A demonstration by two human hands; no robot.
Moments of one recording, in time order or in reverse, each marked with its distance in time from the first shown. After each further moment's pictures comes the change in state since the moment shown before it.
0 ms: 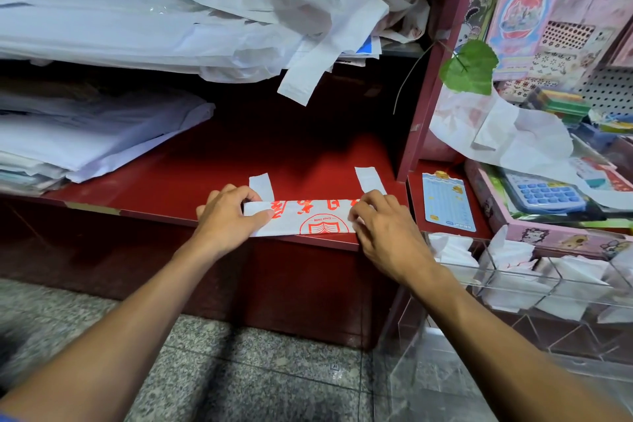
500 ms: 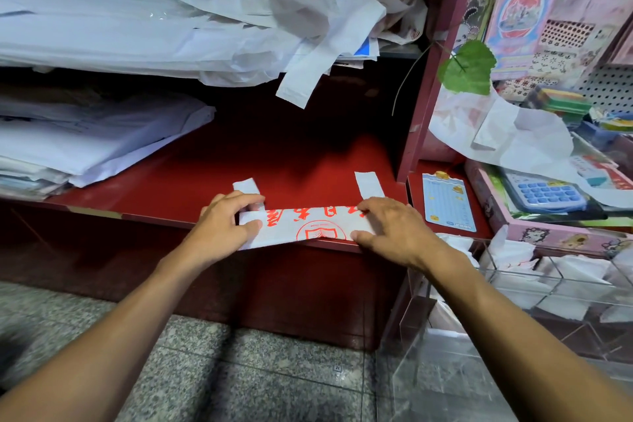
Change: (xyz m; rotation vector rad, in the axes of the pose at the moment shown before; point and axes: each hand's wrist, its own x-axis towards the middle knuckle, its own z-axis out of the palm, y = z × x) left_hand -0.004 -0.021 -0.009 -0.109 -0.151 0.147; right_hand 0.011 0.012 -0.018 0.143 -0.385 0.180
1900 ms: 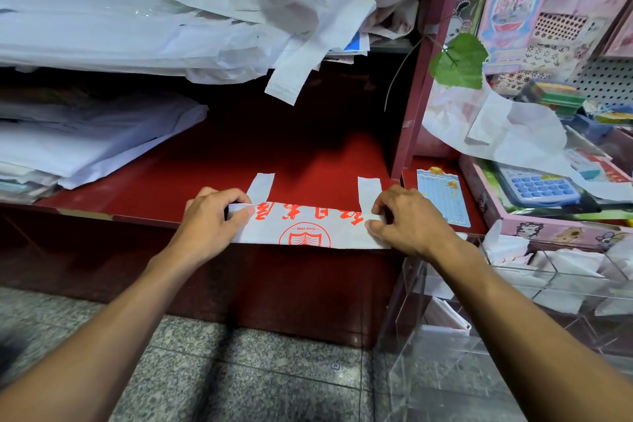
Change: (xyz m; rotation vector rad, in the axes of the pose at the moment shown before) left_hand -0.003 0.012 -0.004 0.082 0.165 0.063; right_hand -0.006 0.017 -0.014 -0.003 0.167 0.023
